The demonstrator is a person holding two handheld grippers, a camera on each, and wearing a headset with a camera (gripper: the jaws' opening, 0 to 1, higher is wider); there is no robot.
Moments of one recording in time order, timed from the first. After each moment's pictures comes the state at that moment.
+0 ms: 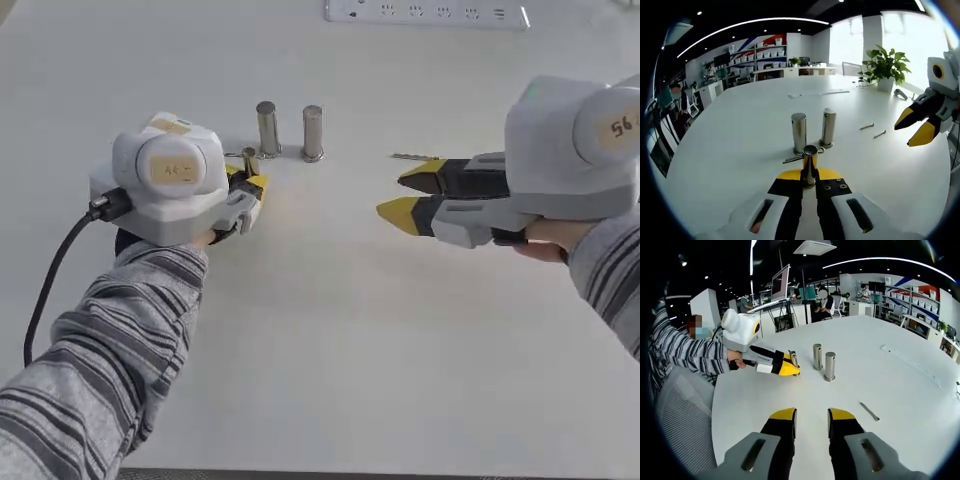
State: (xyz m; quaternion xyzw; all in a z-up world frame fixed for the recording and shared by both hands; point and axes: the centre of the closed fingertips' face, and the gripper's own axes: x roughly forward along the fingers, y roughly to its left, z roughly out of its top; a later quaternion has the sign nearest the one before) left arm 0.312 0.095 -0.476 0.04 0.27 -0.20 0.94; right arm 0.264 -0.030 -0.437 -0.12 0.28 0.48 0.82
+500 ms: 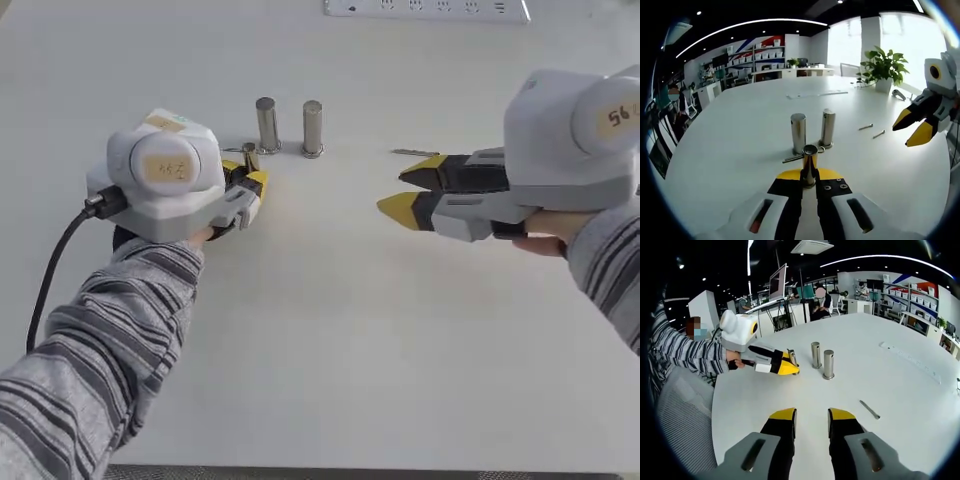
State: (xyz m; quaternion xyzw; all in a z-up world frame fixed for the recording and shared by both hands) left arm 0.316 0.094 -0.477 0.04 0.26 -0.21 0.94; right arm 0.268 -0.031 -0.443 -0.11 0.29 0.47 0.82
